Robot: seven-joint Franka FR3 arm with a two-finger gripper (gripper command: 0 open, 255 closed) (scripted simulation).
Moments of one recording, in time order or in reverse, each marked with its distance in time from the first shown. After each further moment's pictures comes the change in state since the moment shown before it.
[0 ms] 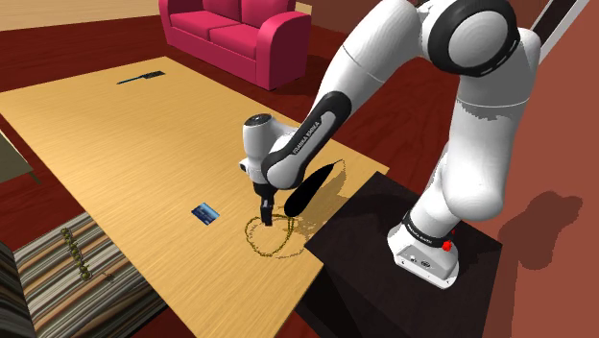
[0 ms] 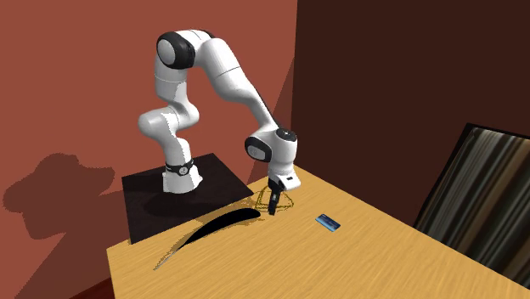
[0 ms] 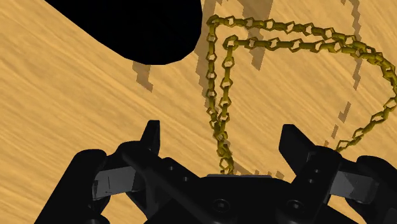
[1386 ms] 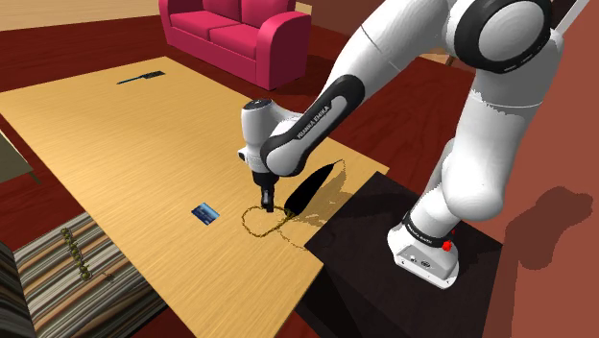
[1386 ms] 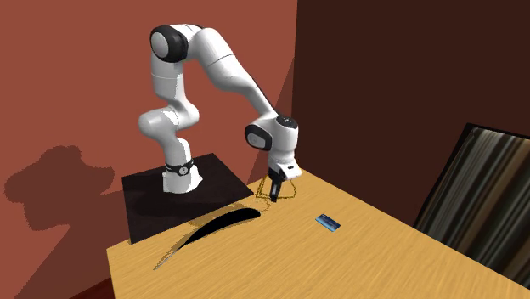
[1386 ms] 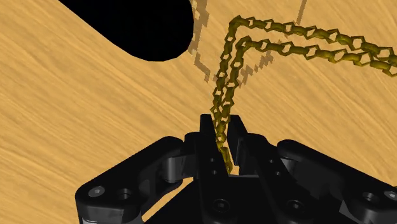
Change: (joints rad) arm -0.010 -0.105 0.014 -0.001 0.025 -0.101 -0.010
